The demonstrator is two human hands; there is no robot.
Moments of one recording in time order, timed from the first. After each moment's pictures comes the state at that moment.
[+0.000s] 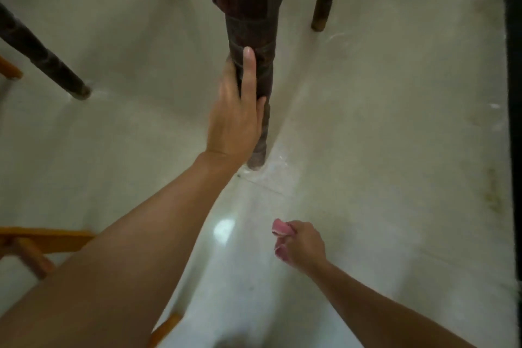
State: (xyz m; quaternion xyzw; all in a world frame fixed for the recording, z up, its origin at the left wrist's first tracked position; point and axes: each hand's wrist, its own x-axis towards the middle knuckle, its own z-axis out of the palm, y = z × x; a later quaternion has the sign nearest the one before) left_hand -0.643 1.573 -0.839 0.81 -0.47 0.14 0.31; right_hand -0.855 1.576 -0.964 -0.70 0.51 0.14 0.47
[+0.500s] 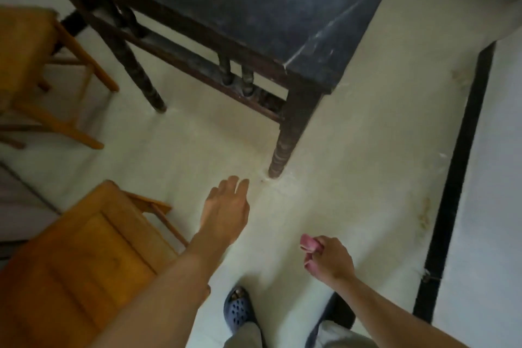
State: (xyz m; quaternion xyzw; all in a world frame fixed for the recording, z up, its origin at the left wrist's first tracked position) left_hand -0.694 1.758 -0.602 0.90 -0.40 -0.11 0.08; right_hand -0.898 1.616 -0.635 -0.75 0.49 0.24 0.38
